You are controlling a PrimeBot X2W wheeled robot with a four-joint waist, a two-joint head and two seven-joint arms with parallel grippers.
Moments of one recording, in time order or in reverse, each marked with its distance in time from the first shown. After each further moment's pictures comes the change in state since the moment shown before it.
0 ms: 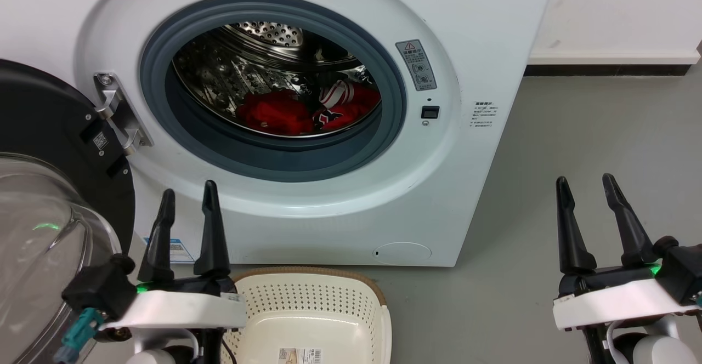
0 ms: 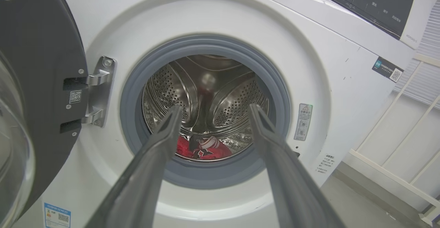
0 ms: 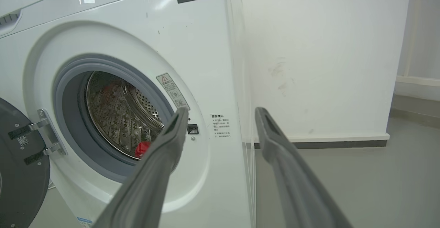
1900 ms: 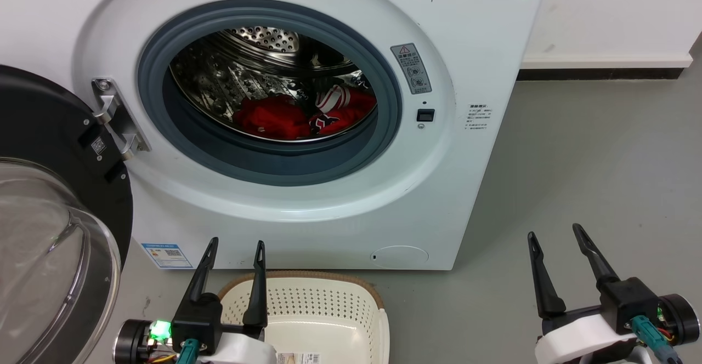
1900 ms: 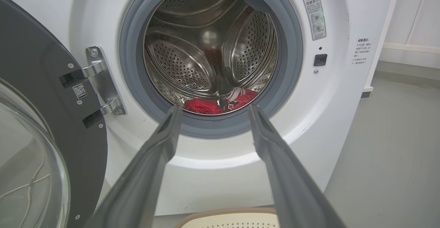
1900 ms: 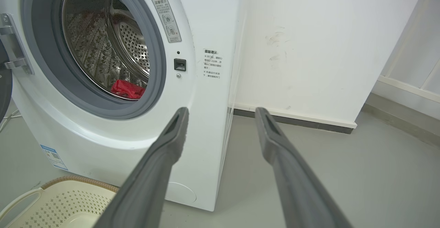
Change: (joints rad) left arm 0.052 0.018 -0.093 0.227 0.455 0.043 -0.109; right arm 0.035 -0.003 0.007 0.223 -0.261 0.000 -0.109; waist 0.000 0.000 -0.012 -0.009
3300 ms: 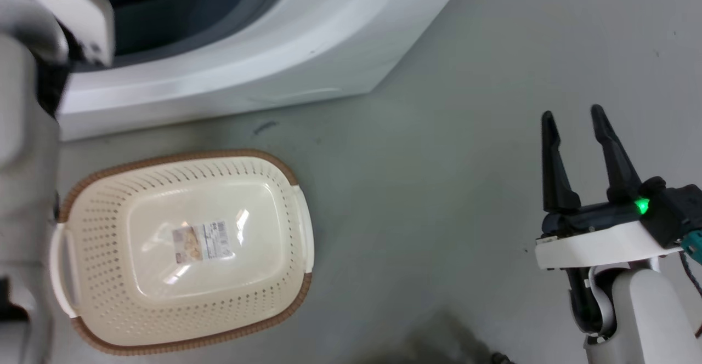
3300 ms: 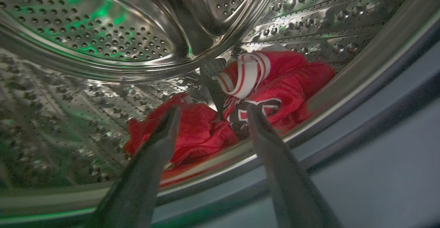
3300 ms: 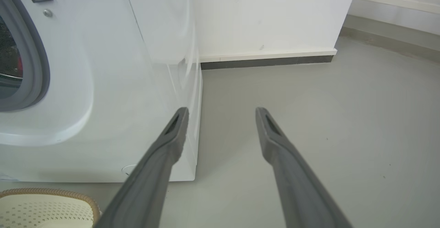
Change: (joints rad) left arm -1.064 0.360 -0.041 0.565 -0.075 -0.173 0.326; right arm -0.254 -0.004 0.035 -0.085 0.231 0.000 0.000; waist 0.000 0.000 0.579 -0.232
